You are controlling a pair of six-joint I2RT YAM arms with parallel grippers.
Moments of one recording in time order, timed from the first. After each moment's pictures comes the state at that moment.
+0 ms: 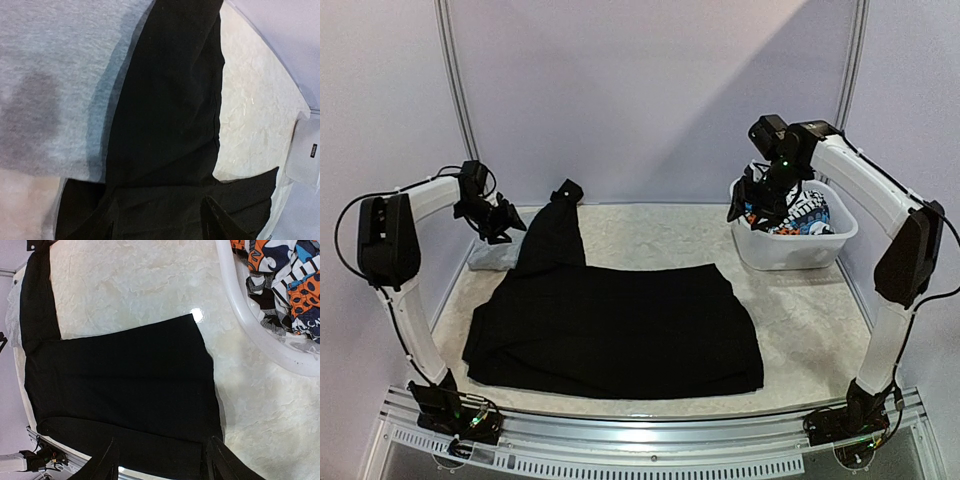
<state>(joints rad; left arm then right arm) 0.03 1.94 1.58 -0.75 0.36 -0.44 0.46 1.88 1.99 -1.27 -0.17 0.58</state>
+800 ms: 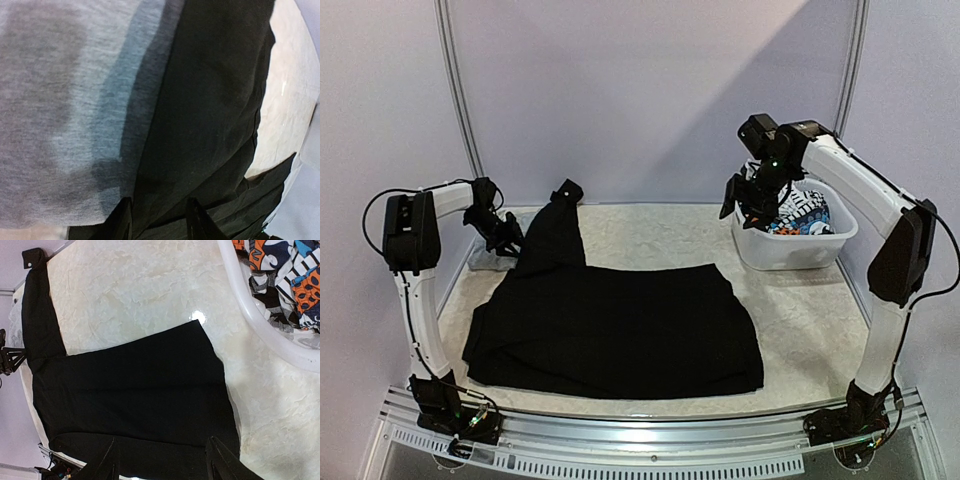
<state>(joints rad) 0.07 2.24 1.79 -0.91 0.44 -0.31 0.50 1.92 2.04 -1.25 -0.12 0.72</state>
